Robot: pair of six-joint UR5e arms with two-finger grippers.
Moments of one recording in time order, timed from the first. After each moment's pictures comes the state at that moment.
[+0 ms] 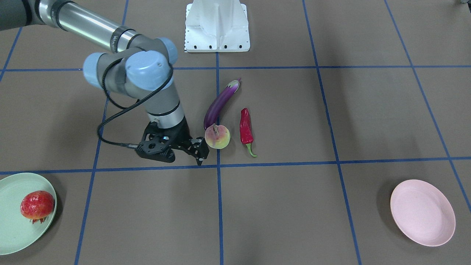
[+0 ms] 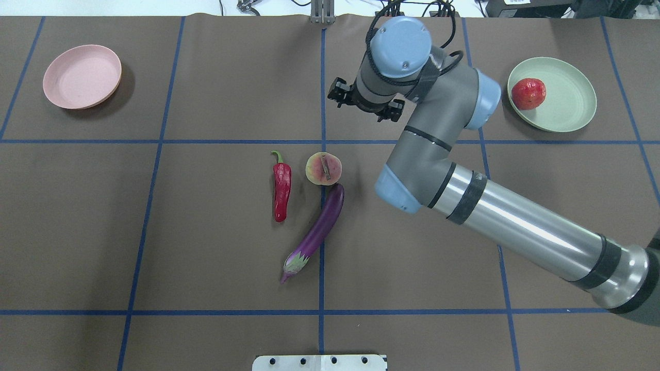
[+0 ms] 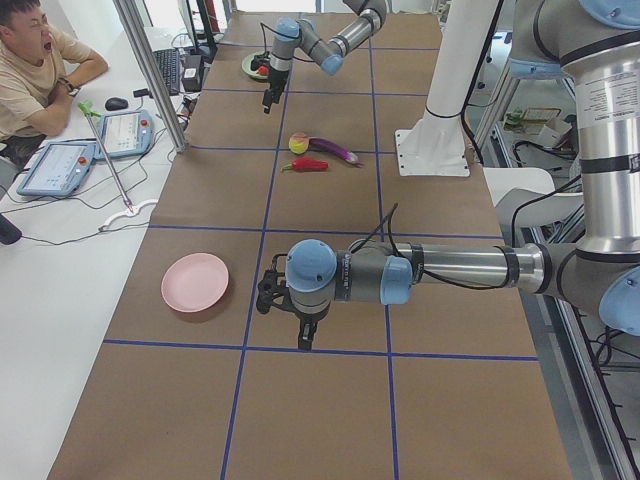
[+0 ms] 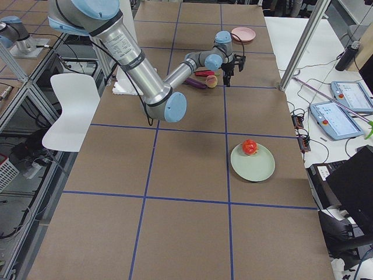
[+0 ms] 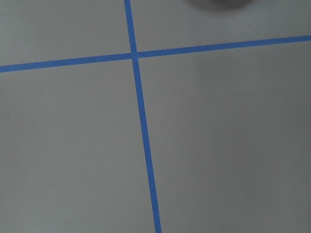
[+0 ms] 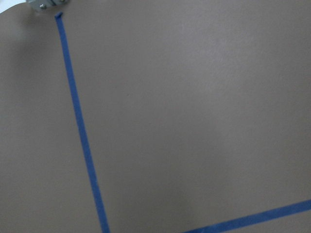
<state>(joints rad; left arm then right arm) -1.59 -1.37 -1.79 -1.61 -2.48 0.12 0.66 -0.74 1.41 -1.37 1.78 1.45</state>
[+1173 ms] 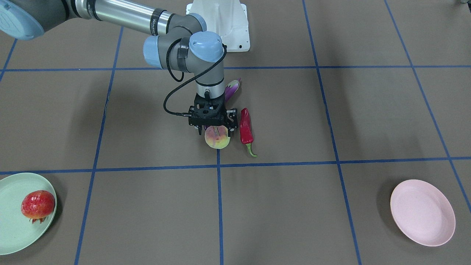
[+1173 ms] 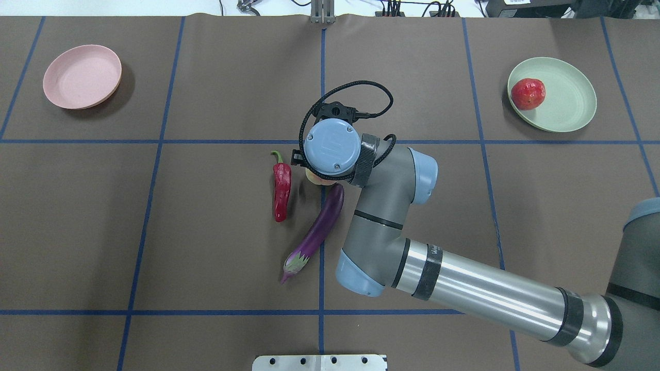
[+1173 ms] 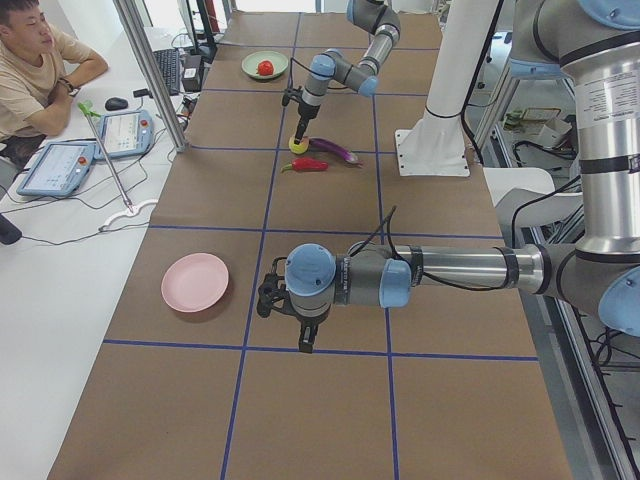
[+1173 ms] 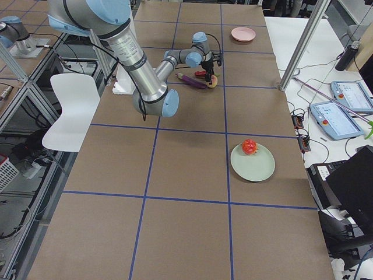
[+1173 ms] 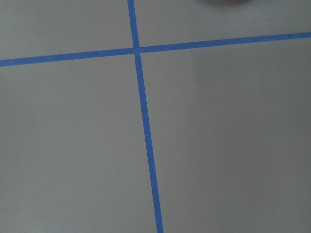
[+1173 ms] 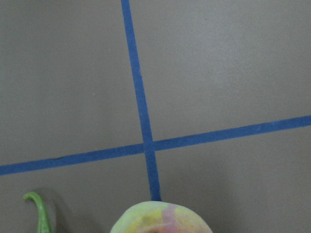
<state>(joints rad) -1.59 -1.37 -1.77 -1.61 -2.48 0.12 0.47 -0.74 1.41 -1.40 1.59 1.39</state>
